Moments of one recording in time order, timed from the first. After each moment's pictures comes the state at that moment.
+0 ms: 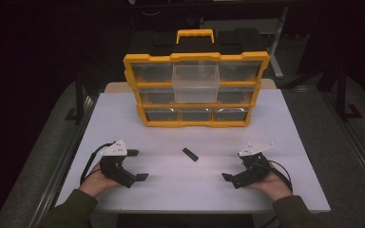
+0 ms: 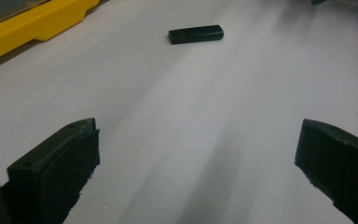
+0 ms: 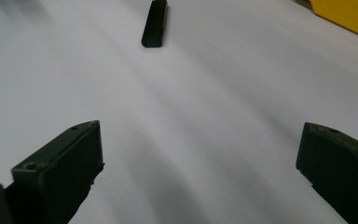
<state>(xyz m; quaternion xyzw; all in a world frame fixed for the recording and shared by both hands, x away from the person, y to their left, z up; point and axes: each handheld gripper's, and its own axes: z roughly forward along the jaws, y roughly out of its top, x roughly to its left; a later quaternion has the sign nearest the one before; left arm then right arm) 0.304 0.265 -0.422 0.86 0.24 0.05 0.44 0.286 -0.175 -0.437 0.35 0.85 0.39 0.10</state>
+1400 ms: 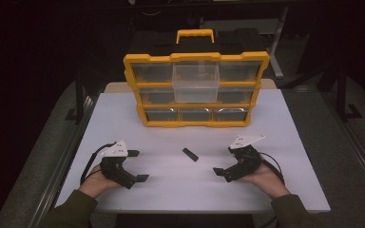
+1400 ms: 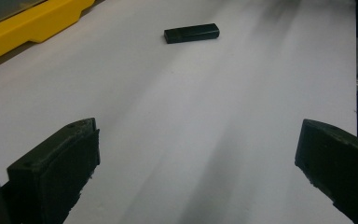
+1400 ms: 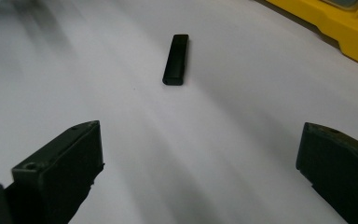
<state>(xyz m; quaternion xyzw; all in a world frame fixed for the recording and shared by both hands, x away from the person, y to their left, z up) 0.301 0.263 -0.421 0.87 0.23 0.05 0.44 0.303 -0.153 -0.423 0.32 0.85 0.41 0.07</state>
